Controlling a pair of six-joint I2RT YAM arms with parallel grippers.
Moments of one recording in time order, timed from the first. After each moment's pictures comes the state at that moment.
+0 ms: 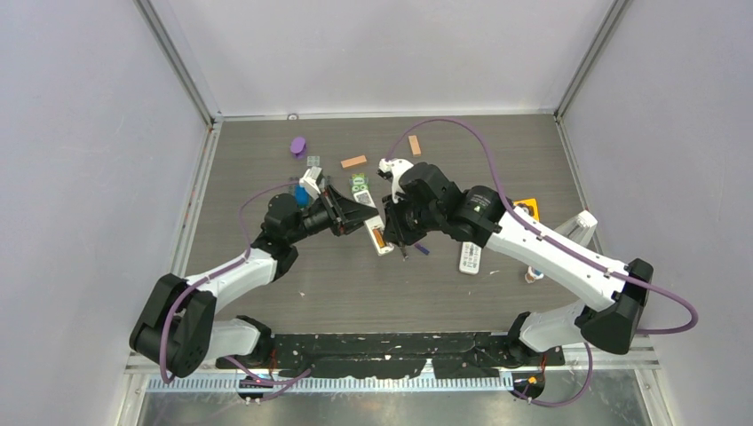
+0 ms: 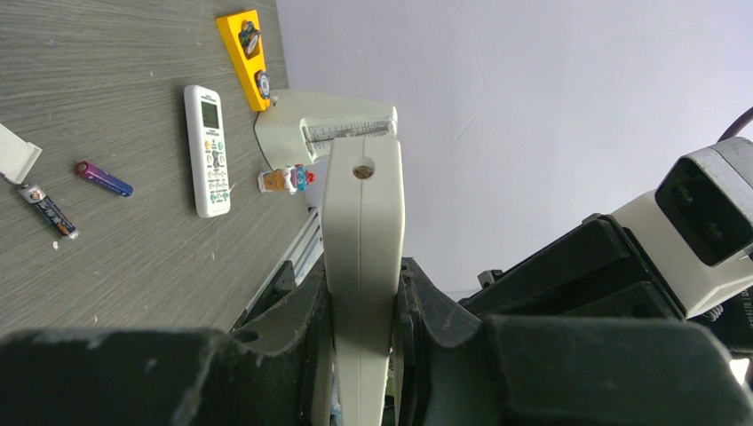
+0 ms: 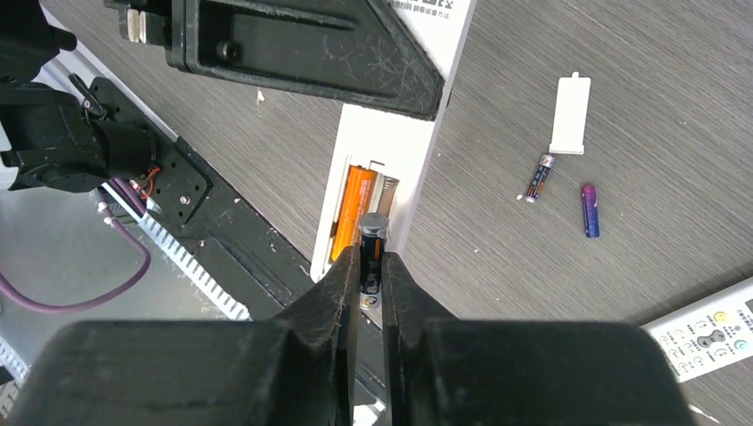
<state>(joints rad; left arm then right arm) -0.46 1.26 0.51 0.72 0.62 -1.41 0.94 1.35 1.38 -0.80 -0.05 0.37</state>
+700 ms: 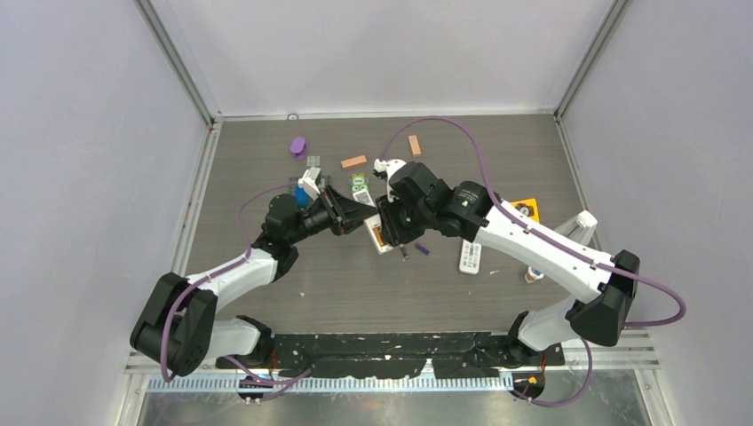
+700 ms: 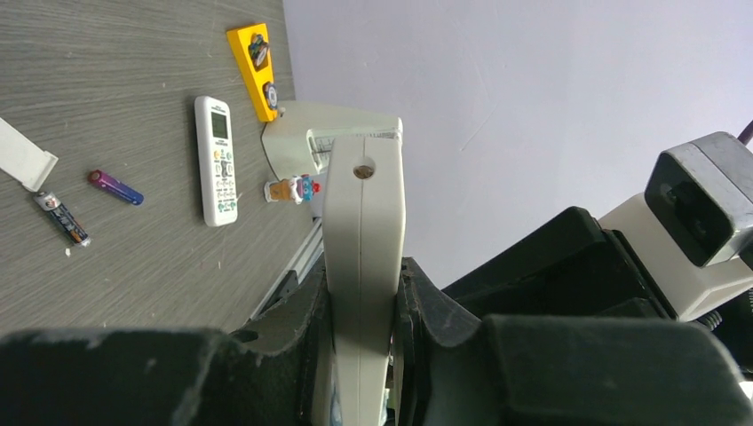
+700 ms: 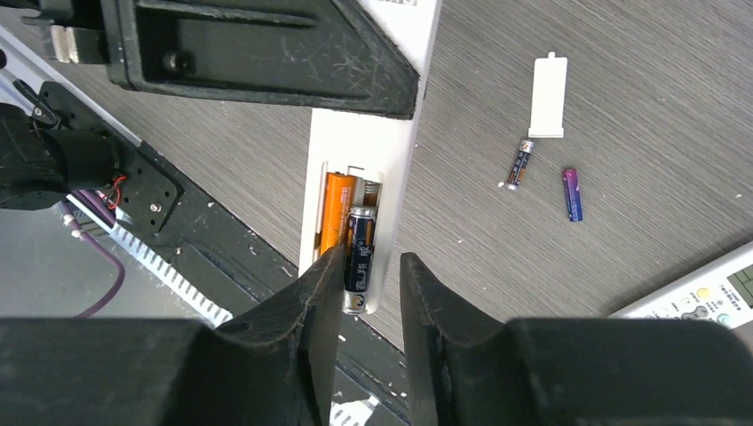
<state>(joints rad) -0.46 1.27 0.51 0.72 0.58 -1.41 0.94 1.42 1.43 -0.84 0.01 0.39</state>
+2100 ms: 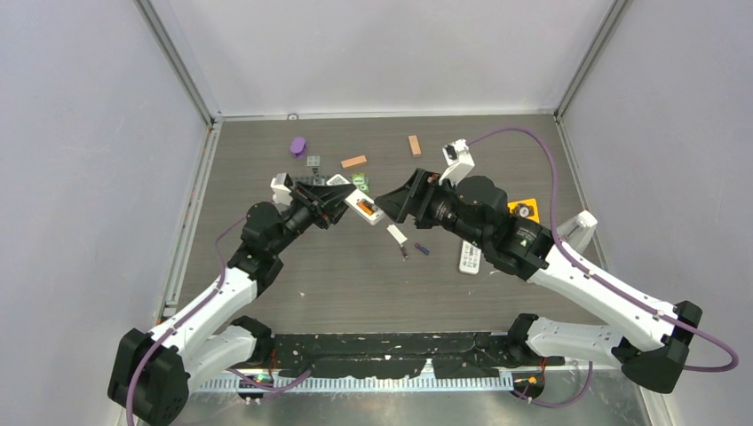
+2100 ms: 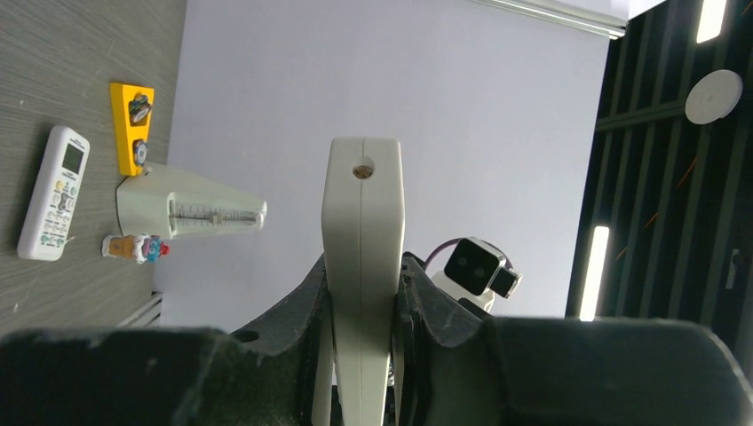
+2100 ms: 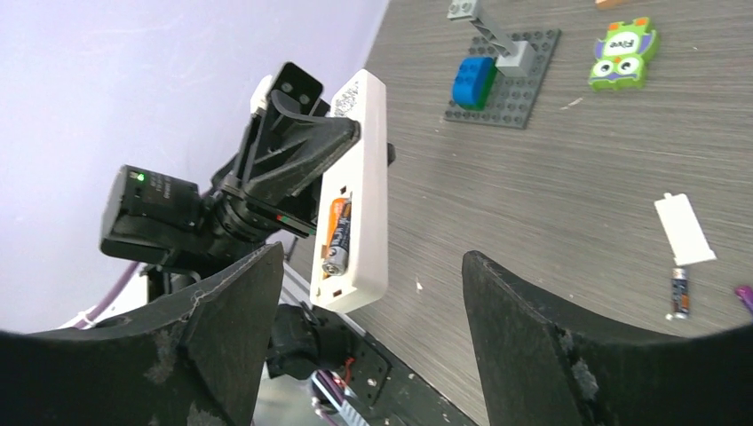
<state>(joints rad) -0.46 0.96 0.51 0.50 0.29 -1.80 0.91 1.04 1.10 -0.29 0.13 0.83</state>
